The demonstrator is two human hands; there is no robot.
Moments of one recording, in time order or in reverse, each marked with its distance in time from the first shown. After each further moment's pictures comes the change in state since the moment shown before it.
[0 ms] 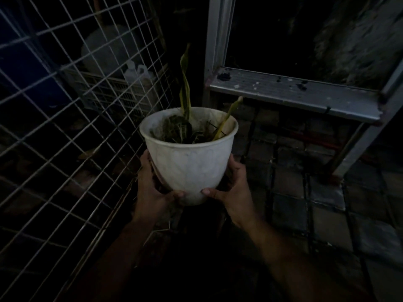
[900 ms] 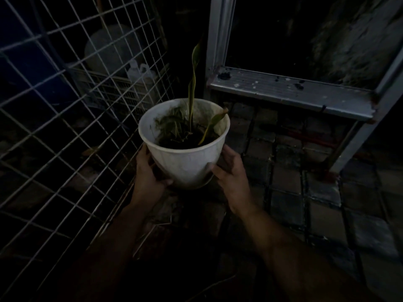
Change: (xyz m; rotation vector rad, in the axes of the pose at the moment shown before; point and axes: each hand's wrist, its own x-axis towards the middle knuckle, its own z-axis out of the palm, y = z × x) left_hand 0.016 0.008 -0.009 -0.016 -0.015 -0.072; right_hand 0.013 -0.017 0.016 0.041 0.085 0.025
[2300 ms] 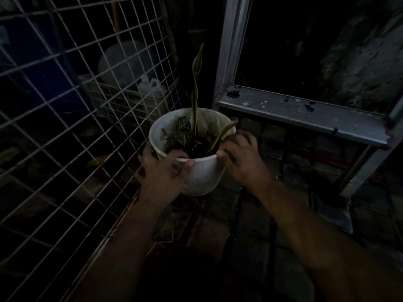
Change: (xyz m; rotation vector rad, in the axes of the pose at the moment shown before) left_hand 0.023 0.063 0.009 0.525 -0.018 -0.077; right_hand 0.069 -0.069 -0.013 -1.063 -0.232 -0.577
